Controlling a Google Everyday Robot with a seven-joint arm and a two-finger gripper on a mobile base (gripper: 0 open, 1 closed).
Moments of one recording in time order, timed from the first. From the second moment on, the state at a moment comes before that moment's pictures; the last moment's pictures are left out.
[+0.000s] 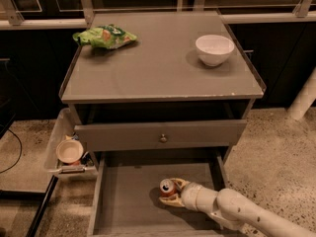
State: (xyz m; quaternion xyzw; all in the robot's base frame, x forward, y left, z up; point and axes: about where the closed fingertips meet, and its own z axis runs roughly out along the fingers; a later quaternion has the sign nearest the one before) arm 0.515 -0.075 0.396 -0.47 0.72 0.18 0.49
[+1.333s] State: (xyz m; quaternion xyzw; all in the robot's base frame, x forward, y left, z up) arm 0.515 -0.071 0.401 -0.48 0.71 0.19 0.48
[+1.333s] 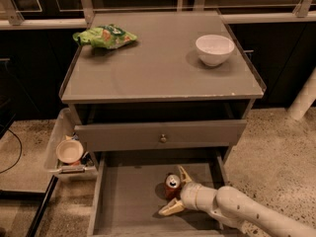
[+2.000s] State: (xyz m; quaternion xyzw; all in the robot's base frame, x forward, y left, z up) arm 0.522 -0.085 0.420 -0.51 0.69 0.21 0.47
